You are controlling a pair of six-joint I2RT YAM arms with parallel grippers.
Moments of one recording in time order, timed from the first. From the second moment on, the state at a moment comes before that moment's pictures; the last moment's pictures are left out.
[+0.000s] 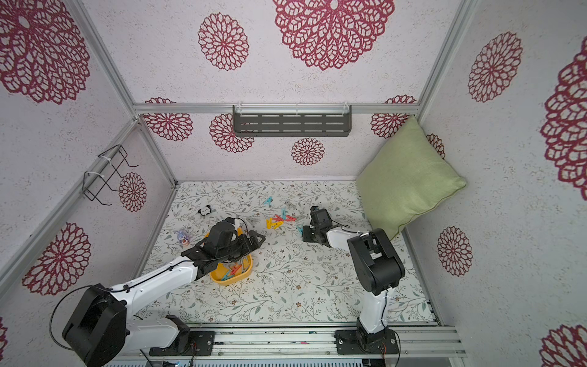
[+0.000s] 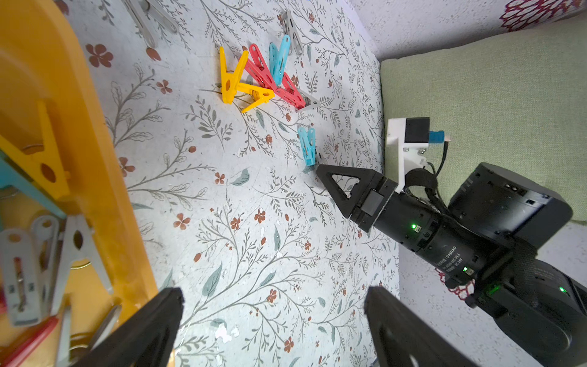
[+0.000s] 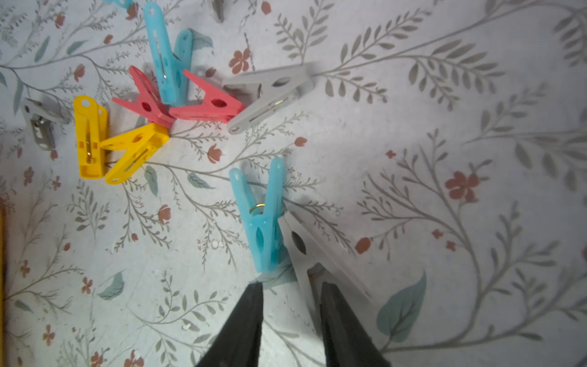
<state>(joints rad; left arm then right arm) -0.57 1.31 0.74 -0.09 0.14 -0.97 0.42 1.86 1.02 -0.07 -0.10 0.38</state>
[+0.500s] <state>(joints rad) -0.57 1.20 0.72 -0.14 0.09 -0.96 0.47 1.87 1.06 -0.13 -0.02 0.38</state>
